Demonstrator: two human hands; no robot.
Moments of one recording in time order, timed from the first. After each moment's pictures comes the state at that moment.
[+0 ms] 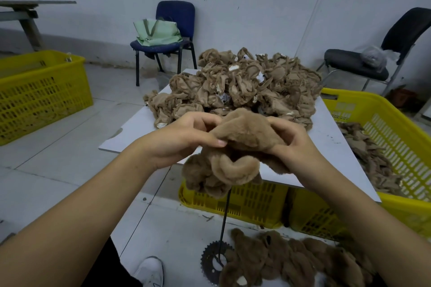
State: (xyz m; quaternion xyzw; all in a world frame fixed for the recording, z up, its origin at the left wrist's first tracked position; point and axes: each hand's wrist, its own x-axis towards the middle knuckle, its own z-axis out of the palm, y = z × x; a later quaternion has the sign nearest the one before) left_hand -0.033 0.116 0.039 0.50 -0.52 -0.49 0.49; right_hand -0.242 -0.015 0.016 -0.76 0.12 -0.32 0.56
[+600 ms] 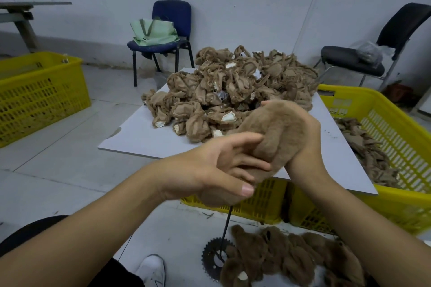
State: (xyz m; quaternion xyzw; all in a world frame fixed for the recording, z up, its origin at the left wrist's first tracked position) left_hand -0.093 0.142 0.033 0.42 -0.55 -0.57 0.44; right_hand -0.239 0.002 0.017 -0.71 0.15 -0.53 0.44
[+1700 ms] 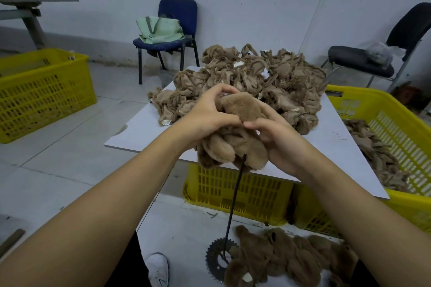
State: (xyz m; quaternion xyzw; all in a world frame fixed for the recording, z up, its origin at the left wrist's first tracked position) left_hand -0.038 0.077 0.041 0.61 -0.52 -0.26 0.54; right_hand -0.198 -0.012 0.018 -0.59 0.19 -0.25 0.74
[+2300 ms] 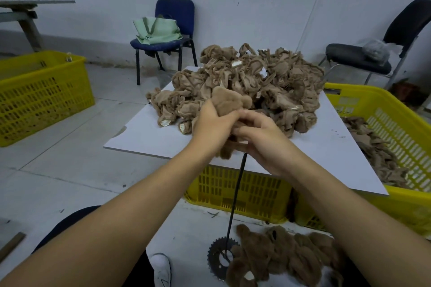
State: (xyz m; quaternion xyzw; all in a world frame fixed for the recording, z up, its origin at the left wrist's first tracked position) left_hand -0.070 0.067 0.019 0.66 -0.34 -0.22 0.63; right_hand -0.183 0.014 0.020 -0.62 0.21 -0.25 0.71
